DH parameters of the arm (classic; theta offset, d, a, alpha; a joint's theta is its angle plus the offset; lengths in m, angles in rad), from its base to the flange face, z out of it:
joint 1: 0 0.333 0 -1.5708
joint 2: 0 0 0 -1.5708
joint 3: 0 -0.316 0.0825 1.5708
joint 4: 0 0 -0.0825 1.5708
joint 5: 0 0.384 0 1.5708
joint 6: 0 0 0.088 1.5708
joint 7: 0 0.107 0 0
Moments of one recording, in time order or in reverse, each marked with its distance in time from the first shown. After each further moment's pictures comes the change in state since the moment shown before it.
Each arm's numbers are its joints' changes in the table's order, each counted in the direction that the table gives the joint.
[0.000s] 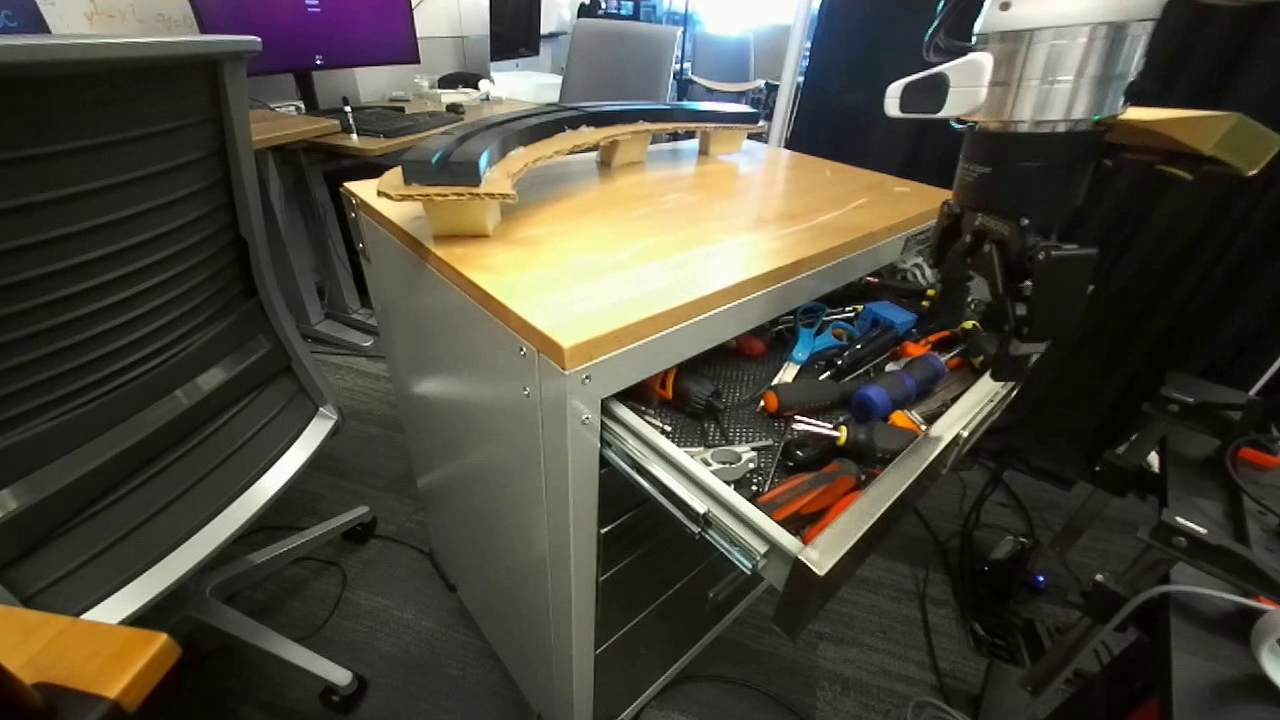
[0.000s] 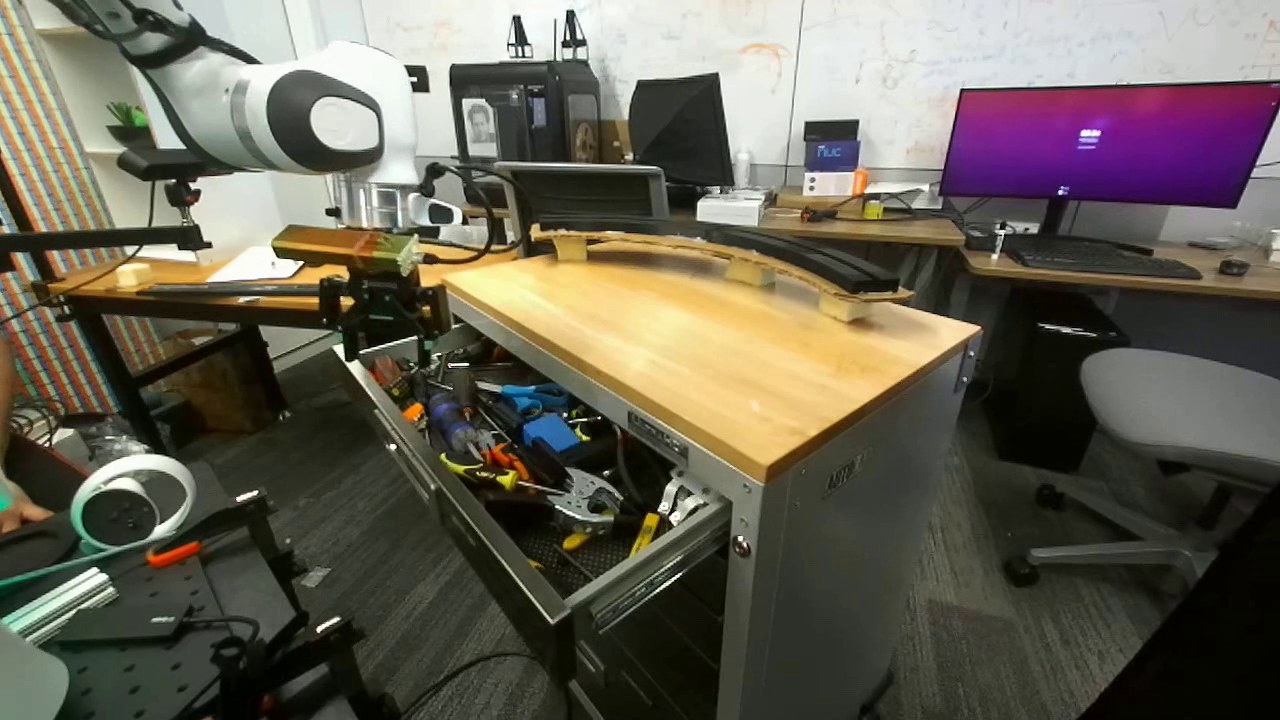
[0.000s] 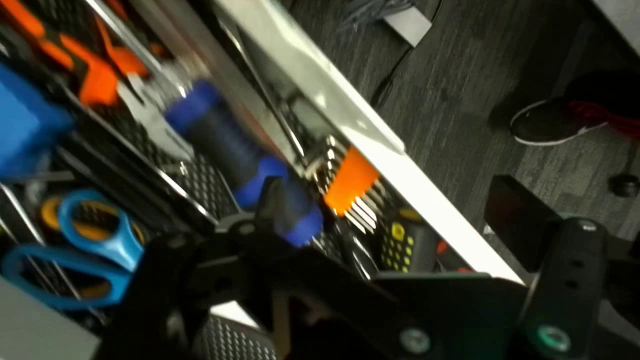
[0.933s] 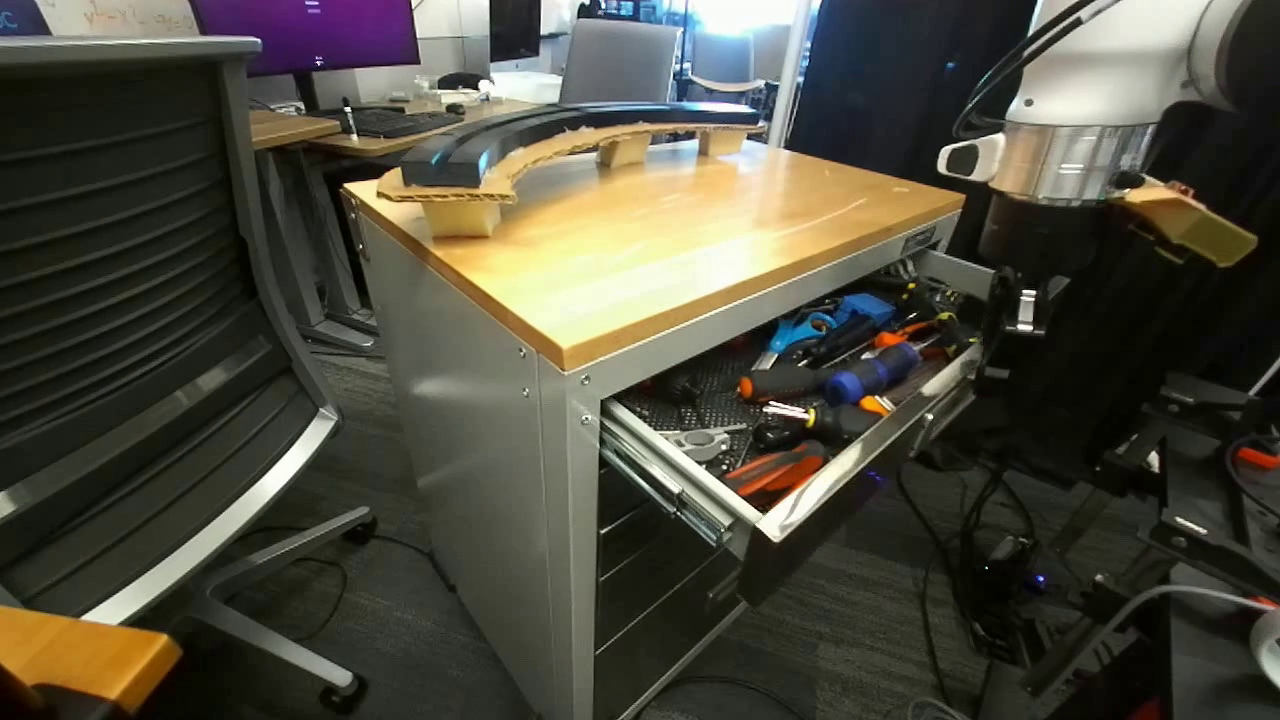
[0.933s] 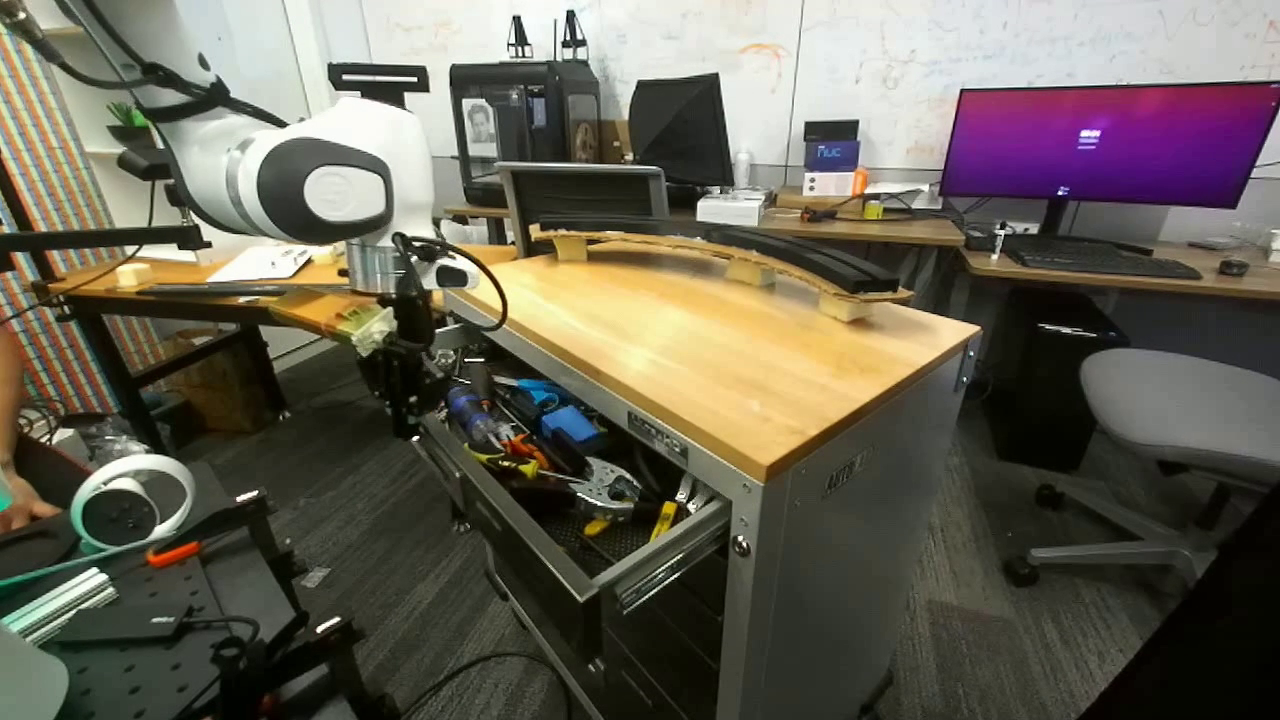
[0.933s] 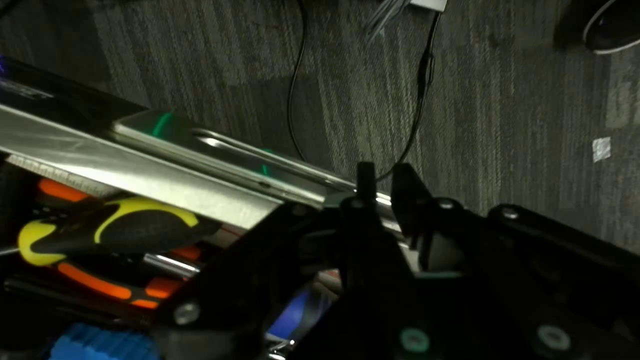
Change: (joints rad) arm -0.070 0.052 0.070 0.145 -0.028 0.244 0.305
